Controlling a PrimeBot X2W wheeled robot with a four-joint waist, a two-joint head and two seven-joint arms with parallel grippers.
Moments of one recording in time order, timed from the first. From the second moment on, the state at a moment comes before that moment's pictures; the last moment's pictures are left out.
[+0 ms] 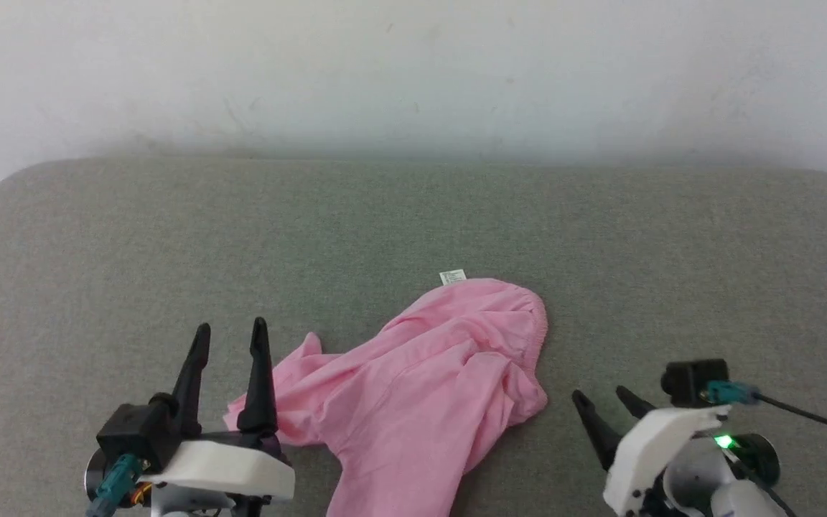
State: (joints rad) left arm 0.02 0.22 -0.23 -0.03 -0.45 0.18 -0.26; right arm -0.04 -0.05 0.08 0.24 0.30 0.13 0.26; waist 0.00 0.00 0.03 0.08
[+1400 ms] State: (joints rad) left arm 0.07 0.10 -0.10 0.05 -0.33 0.04 -0.26; right arm 0.39 -0.06 -0.19 -0.10 0.18 0.13 0.65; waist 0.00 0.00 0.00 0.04
